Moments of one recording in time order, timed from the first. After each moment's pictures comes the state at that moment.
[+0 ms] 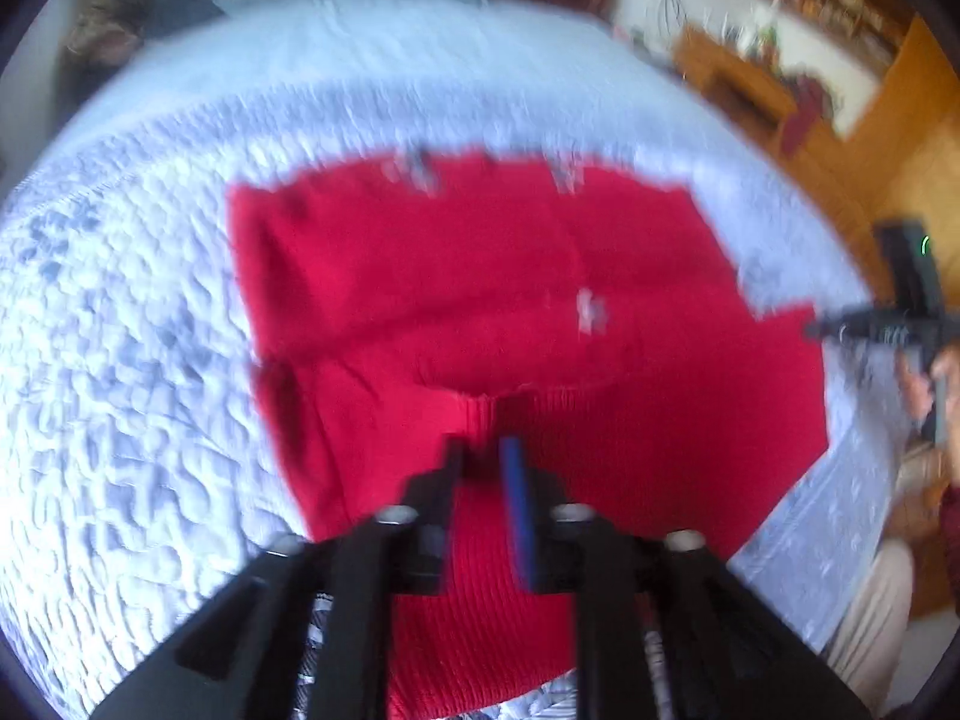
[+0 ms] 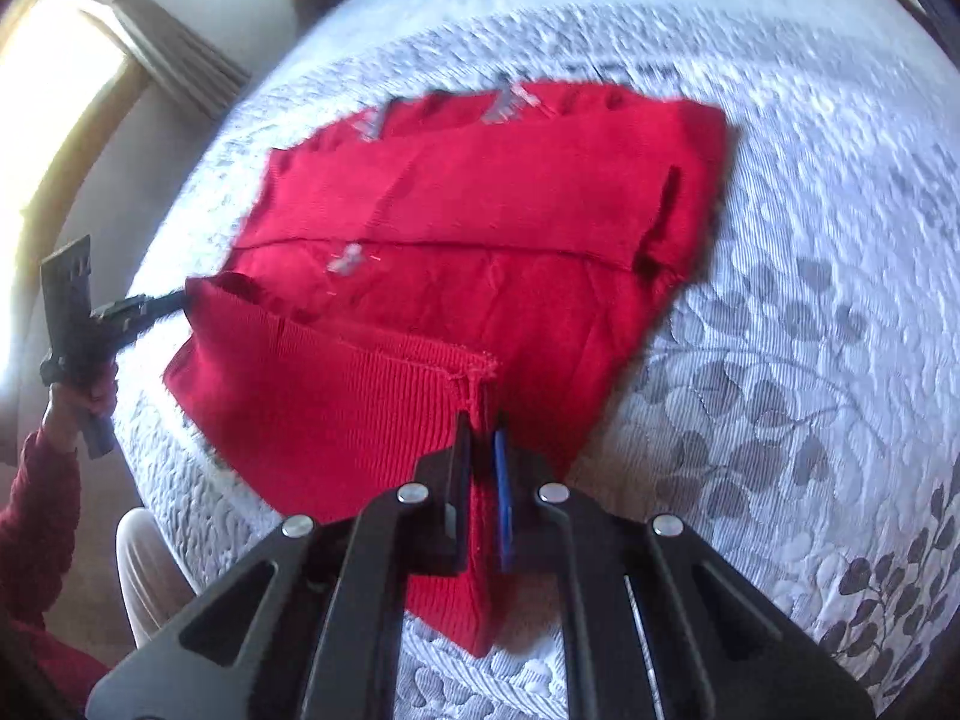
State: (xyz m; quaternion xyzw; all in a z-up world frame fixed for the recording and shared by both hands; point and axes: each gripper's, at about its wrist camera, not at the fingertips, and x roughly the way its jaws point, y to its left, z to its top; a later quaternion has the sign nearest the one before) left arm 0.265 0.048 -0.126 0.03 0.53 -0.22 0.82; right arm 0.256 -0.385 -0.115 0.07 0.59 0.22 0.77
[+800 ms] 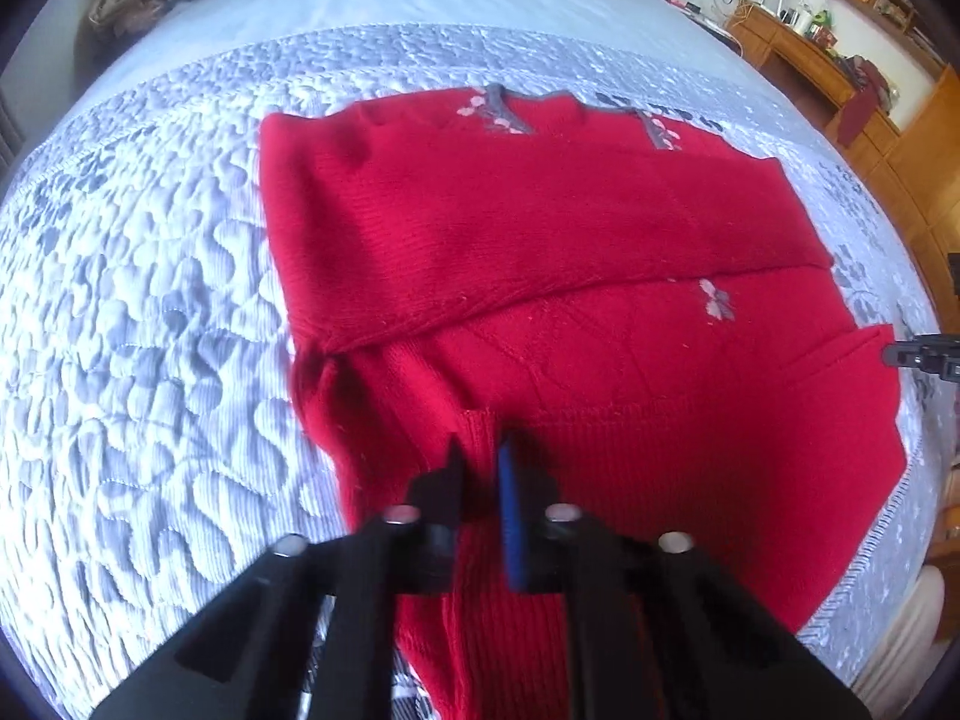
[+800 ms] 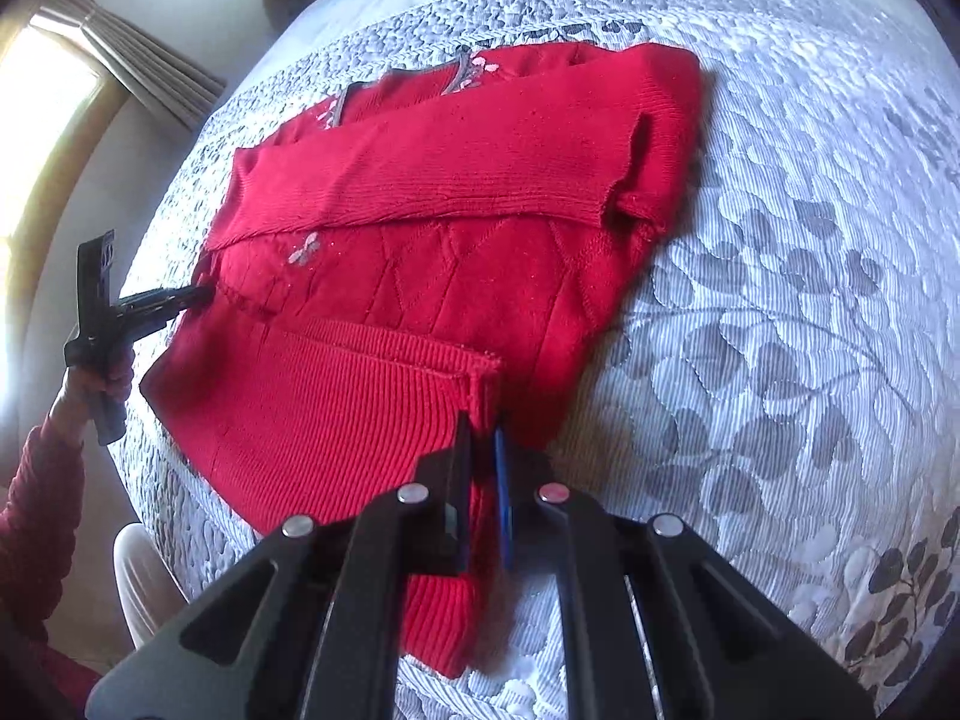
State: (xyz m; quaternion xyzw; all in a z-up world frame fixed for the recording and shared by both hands) left arm 0.301 0.058 -0.167 0.03 0.55 -0.18 0.81; right arm 0.253 -0.397 -0.142 0.10 0.60 0.20 0.77
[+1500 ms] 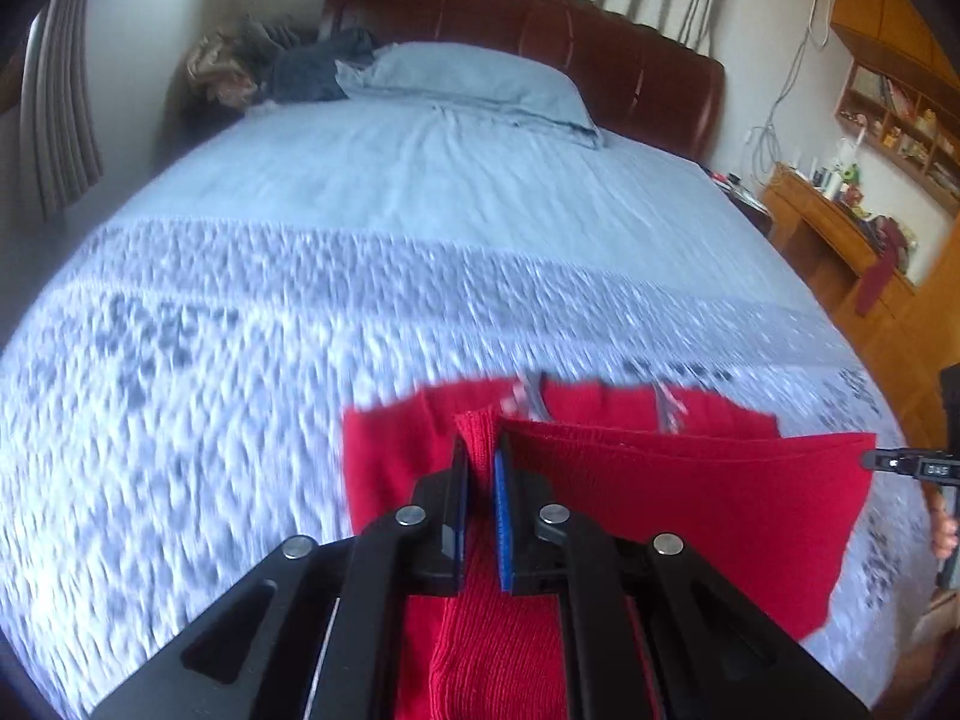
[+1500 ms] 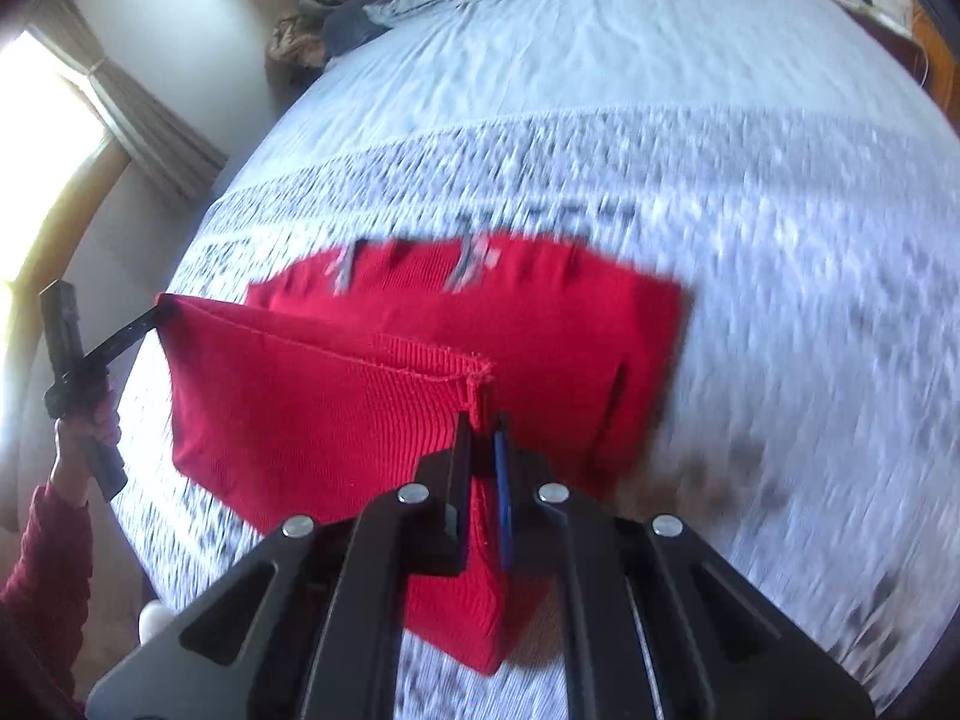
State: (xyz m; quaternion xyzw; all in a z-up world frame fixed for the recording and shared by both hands) left arm 0.378 0.072 -0.046 -0.05 0.41 -0.11 0.91; right arm 0.353 -0.413 -0.054 0.10 0.53 0.18 0.82
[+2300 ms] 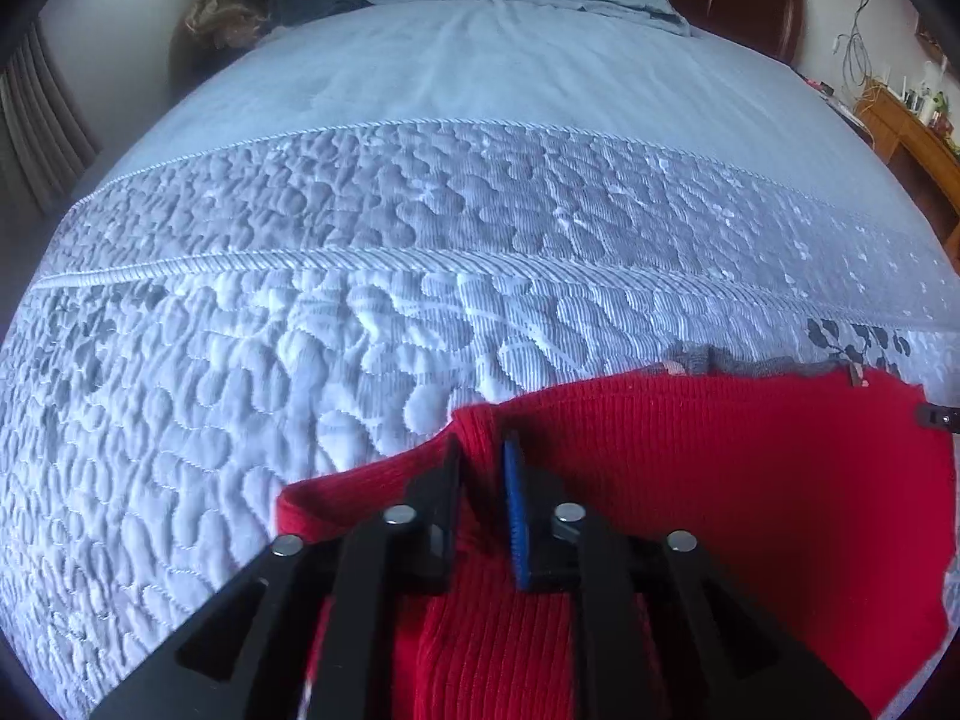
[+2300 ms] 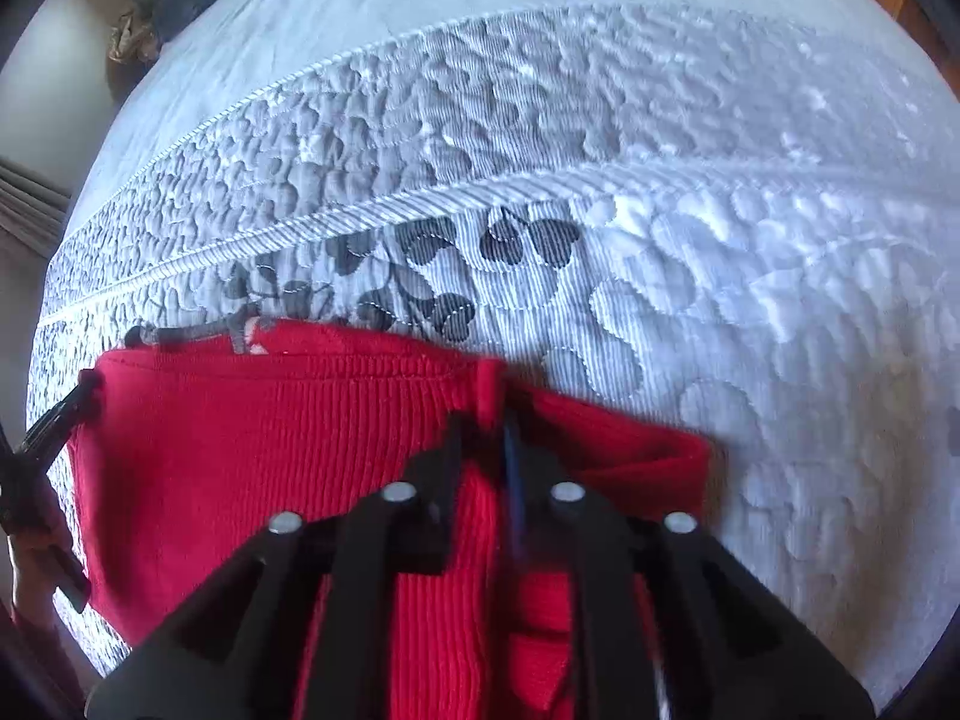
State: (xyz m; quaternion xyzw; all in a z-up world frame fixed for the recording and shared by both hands) left arm 0.493 0.039 -0.164 0.02 0.51 -0.02 0.86; right arm 0.499 -0.422 -0.188 0.10 0.60 0.04 0.79
